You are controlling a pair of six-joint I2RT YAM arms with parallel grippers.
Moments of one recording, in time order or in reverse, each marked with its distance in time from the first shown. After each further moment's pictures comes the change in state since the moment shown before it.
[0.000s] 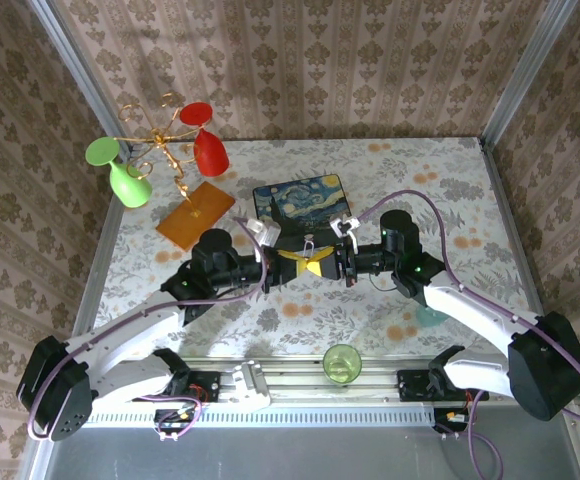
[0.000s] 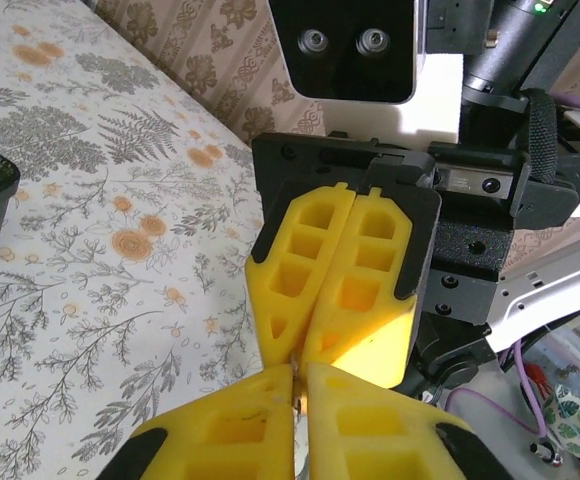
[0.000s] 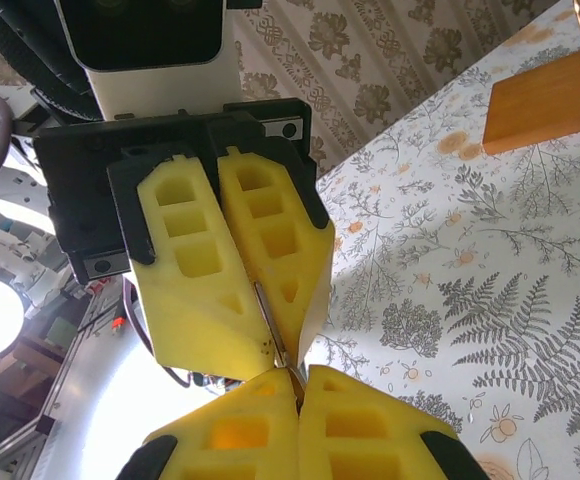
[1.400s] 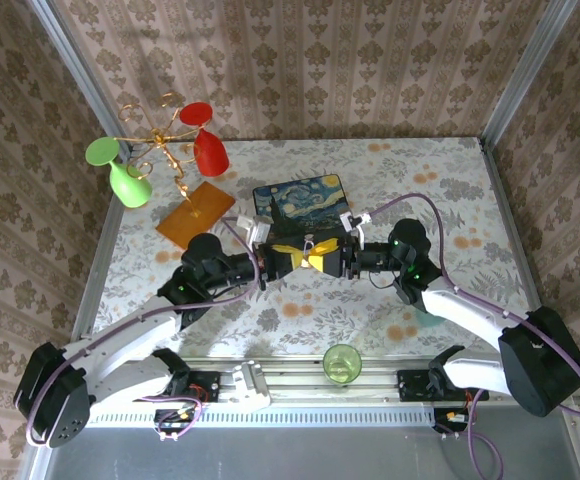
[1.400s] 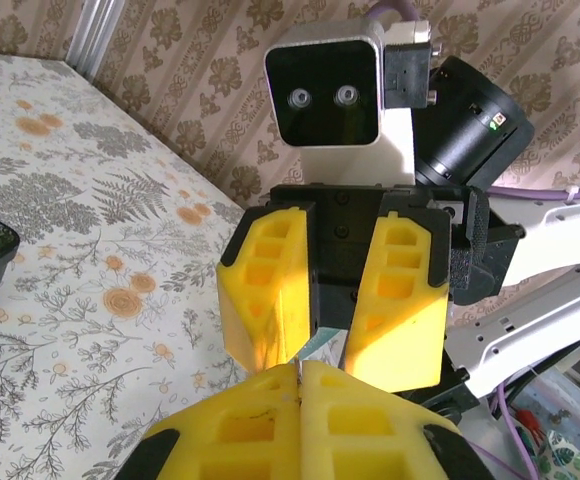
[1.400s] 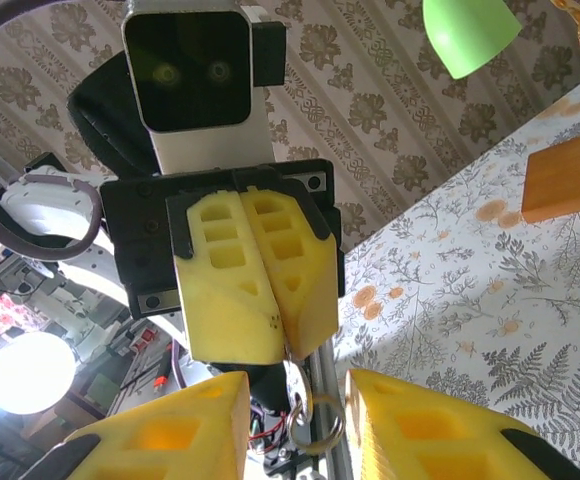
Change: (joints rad) left arm 0.012 -0.042 -0.048 0.167 -0.023 -0.072; right arm -0.020 0.023 -0.105 0.449 -0.021 0.298
